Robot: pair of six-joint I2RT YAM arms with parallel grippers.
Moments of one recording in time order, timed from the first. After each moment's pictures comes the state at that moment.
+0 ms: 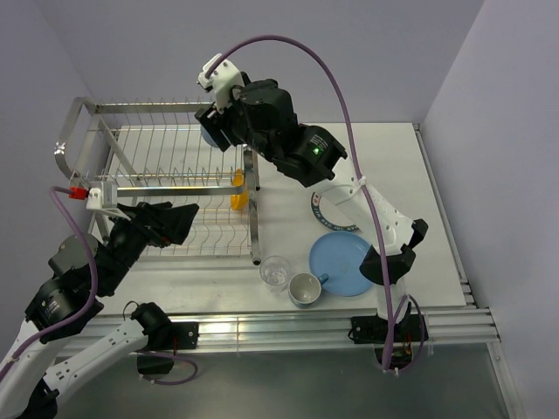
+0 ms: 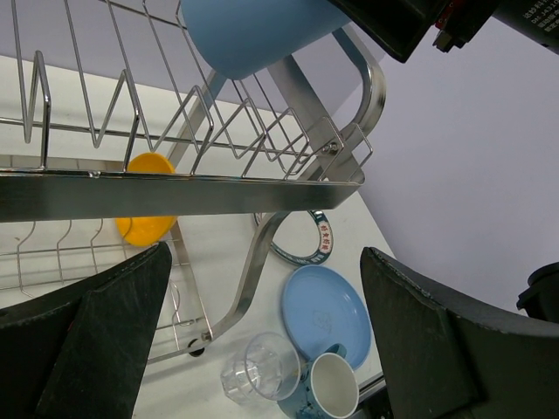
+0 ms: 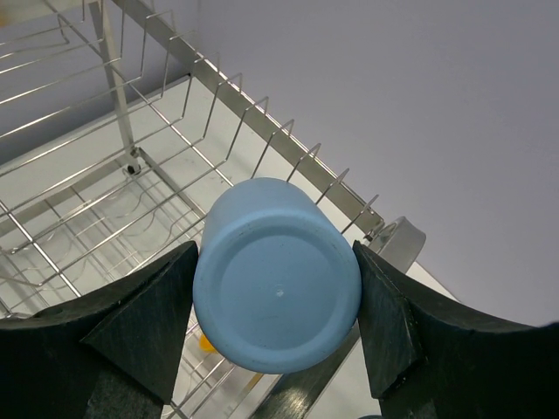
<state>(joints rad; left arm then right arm) -0.77 0.47 1.01 -0.53 -0.32 -0.58 0.99 1.93 2.50 -0.73 0.32 -0.23</state>
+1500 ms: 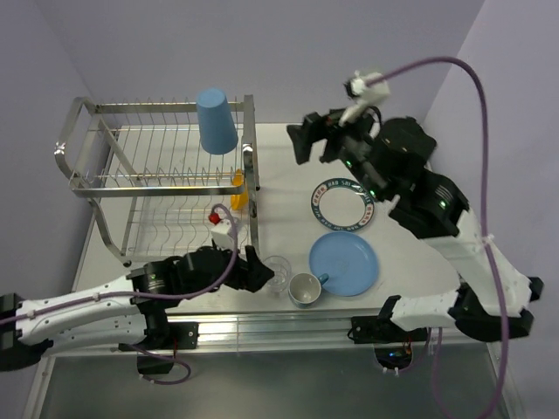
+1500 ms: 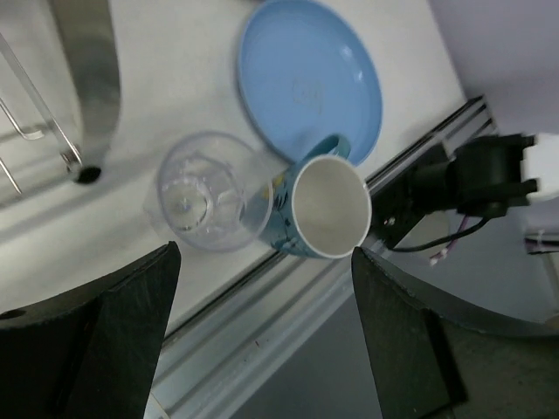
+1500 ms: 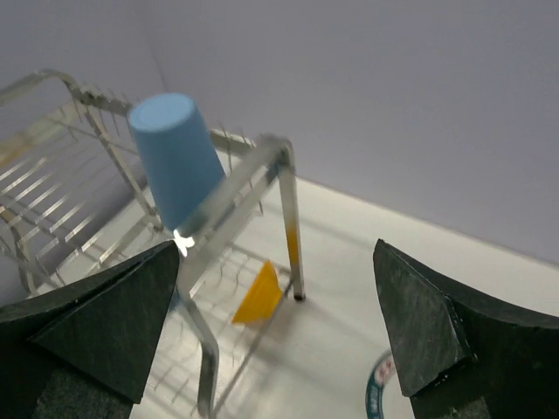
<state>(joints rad) -1.19 0.76 0.66 -0.34 -0.26 -0.81 0.93 1.29 1.87 -0.54 0.44 0.04</state>
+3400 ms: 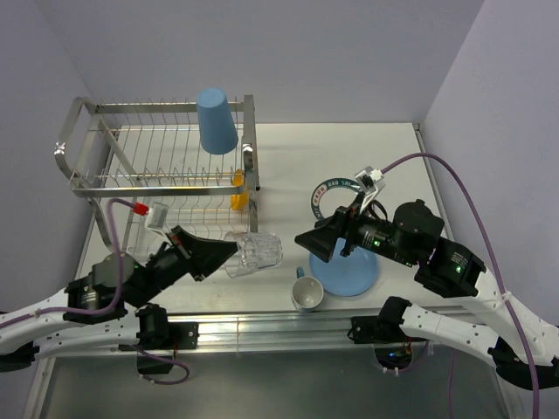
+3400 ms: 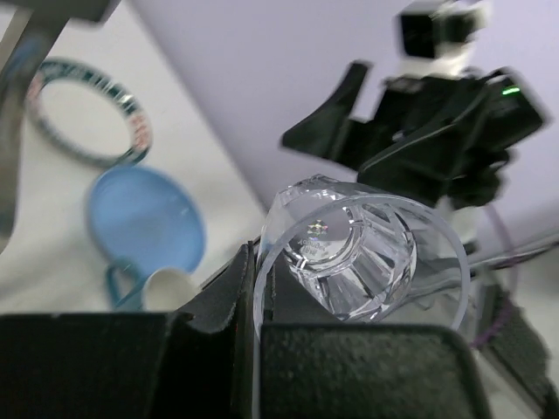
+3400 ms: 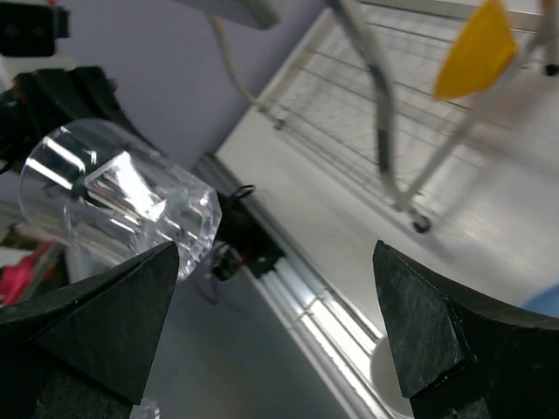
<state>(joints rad) -1.34 0.51 0.77 -0.28 -0.44 -0.87 0.93 0.70 1.07 -0.58 -0.02 0.62</state>
